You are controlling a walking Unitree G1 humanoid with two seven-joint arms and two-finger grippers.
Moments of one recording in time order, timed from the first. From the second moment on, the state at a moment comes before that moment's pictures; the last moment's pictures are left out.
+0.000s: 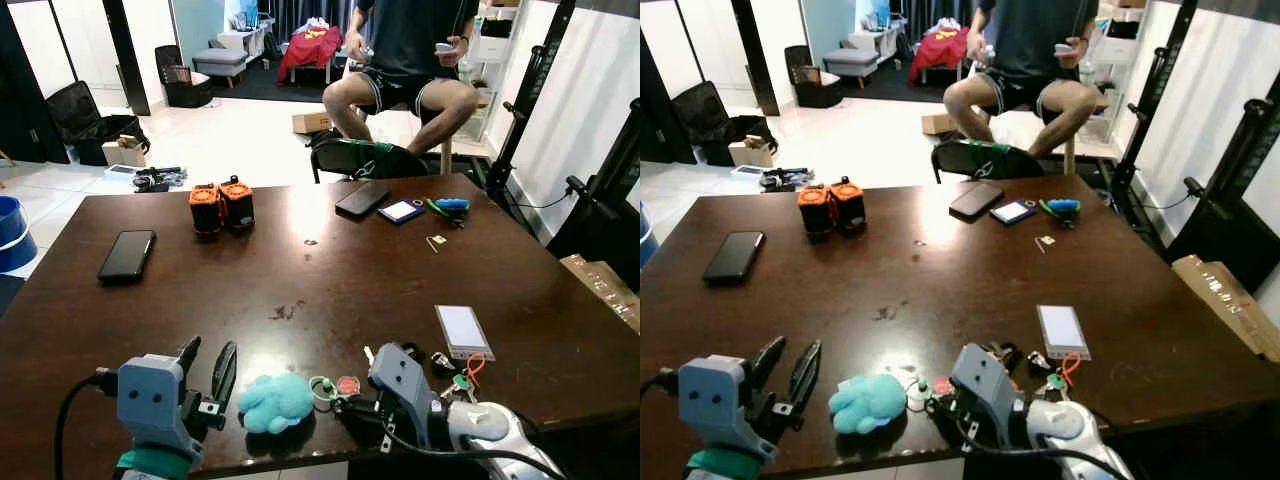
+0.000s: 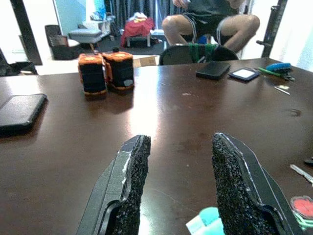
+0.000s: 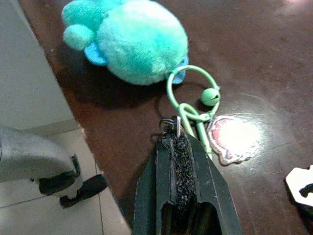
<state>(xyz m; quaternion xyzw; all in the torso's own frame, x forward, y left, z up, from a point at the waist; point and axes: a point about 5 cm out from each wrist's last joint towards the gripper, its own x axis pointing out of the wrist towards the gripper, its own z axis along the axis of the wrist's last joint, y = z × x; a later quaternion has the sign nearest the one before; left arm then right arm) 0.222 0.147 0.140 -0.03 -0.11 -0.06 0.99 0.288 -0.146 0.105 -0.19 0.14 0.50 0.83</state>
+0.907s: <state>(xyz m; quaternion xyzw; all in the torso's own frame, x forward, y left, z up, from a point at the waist) 0.201 0.118 0.120 0.08 -0.01 -0.30 0.95 0.282 -0.147 0.103 -0.19 0.15 0.53 0.81</state>
